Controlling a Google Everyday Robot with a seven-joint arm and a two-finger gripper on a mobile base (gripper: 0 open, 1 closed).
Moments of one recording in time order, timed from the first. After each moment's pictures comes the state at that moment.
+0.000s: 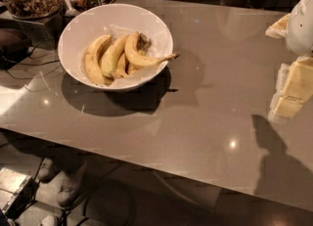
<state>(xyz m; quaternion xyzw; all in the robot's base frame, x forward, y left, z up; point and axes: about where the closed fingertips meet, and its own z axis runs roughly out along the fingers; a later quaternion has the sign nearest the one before) 0.438 -0.217 0.977 -0.60 0.78 -0.03 0.16</state>
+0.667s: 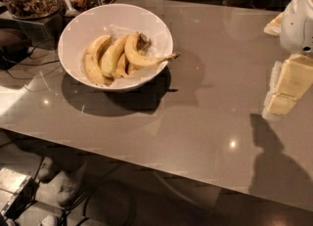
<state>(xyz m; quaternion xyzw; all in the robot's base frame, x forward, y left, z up) 0.442 -0.212 0.979 -0.60 0.79 -0.06 0.15</state>
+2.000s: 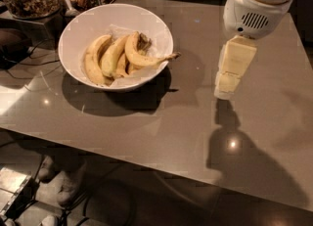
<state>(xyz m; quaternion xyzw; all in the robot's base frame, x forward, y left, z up) 0.492 -0.152 0.975 -0.59 0.80 -0.06 0.12</state>
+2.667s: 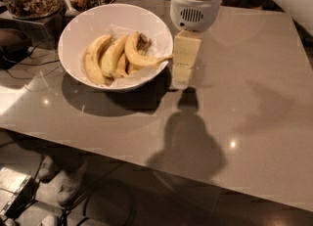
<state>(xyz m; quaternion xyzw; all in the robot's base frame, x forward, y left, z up) 0.530 -0.085 0.966 -0.60 0.79 -0.09 0.09</state>
